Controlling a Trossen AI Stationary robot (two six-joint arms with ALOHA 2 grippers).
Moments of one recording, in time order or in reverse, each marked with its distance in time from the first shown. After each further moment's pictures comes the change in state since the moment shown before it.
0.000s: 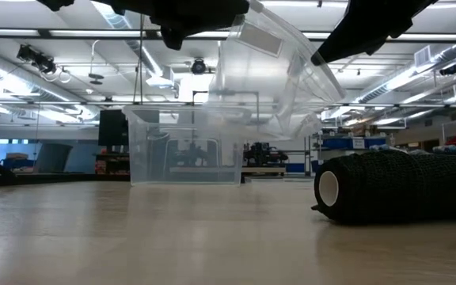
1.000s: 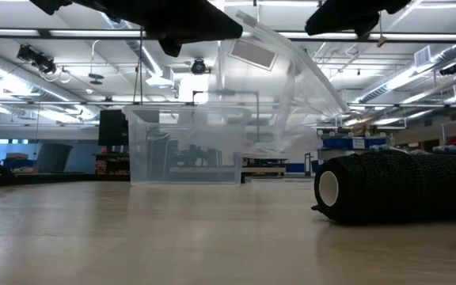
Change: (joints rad) left arm -0.004 0.000 0.000 -0.105 0.026 0.017; right arm 0.014 -0.040 0.001 0.114 -0.038 -0.133
